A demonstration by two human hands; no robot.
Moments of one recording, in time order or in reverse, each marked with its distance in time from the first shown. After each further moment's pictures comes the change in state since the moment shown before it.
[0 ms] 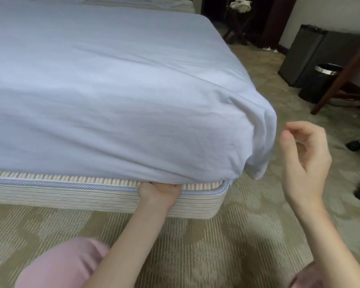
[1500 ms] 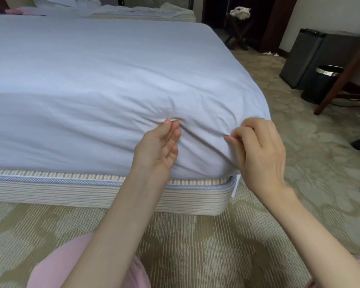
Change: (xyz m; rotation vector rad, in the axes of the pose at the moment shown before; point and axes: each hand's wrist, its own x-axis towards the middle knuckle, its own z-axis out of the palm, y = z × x) left_hand -0.100 0.025 0.080 0.656 -0.068 0.297; right_hand -0.017 -0.034 0.042 -0.461 -0.065 -0.576
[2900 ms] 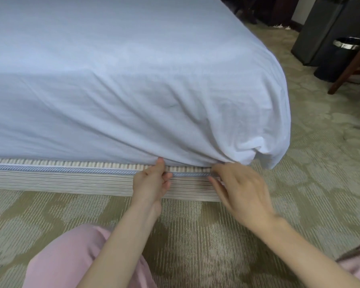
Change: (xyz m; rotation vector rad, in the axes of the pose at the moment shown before) left_hand 0.035 -0.075 -0.078 0.250 0.278 0.010; right_hand -0.083 -0.029 0.011 0.123 -0.371 -0.068
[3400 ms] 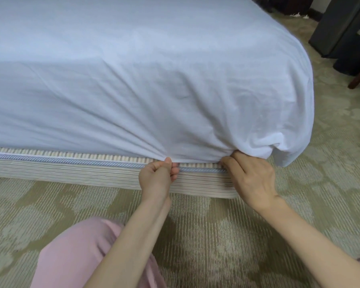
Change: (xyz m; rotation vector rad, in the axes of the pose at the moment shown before) left_hand 0.012 -0.010 -0.004 0.056 0.097 0.080; right_hand 0.006 0.027 0.043 -0.201 0.162 -0.146
